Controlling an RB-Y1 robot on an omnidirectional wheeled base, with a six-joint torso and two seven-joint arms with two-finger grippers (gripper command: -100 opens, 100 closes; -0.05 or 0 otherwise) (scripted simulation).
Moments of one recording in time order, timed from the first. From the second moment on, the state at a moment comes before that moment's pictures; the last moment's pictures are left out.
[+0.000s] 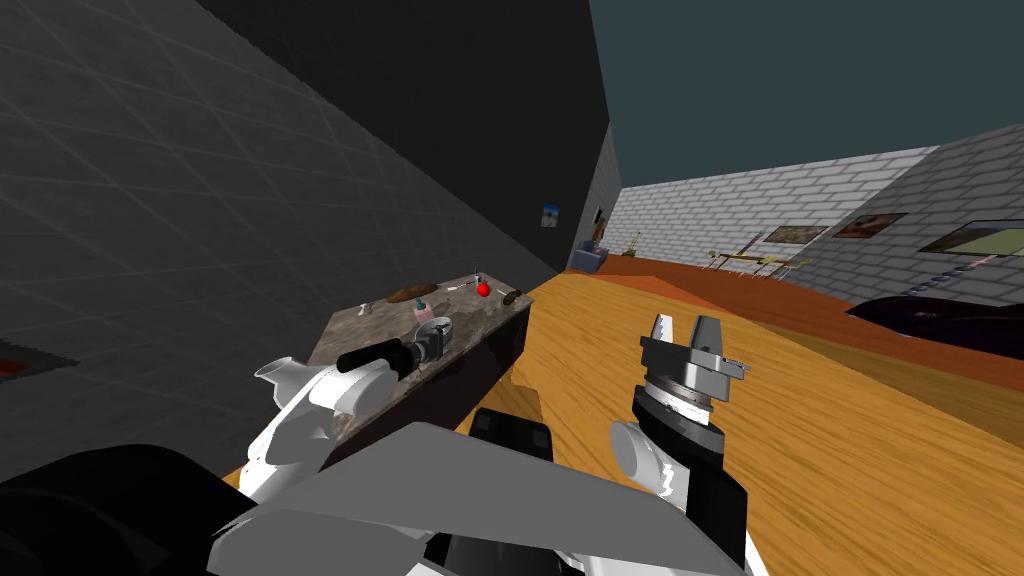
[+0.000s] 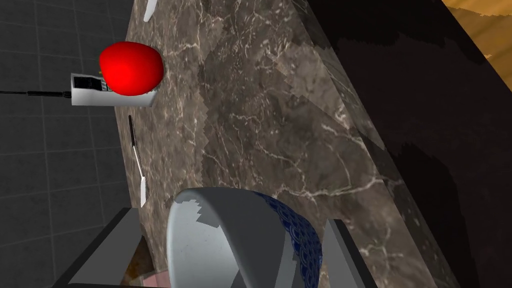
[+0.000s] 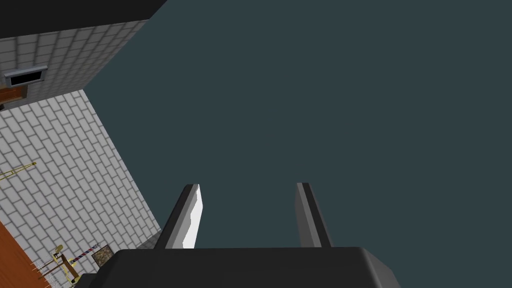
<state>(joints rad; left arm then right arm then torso) 0.50 0.34 0.25 -2.46 0.50 1.06 0.17 0.51 0.04 -0.04 -2.32 -0.11 -0.60 0.05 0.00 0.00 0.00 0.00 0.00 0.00</state>
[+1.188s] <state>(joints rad) 0.58 0.43 0.38 -2.49 0.53 1.37 0.14 0.51 0.04 -0.04 -2.32 -0.11 -0.60 0.05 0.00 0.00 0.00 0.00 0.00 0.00</state>
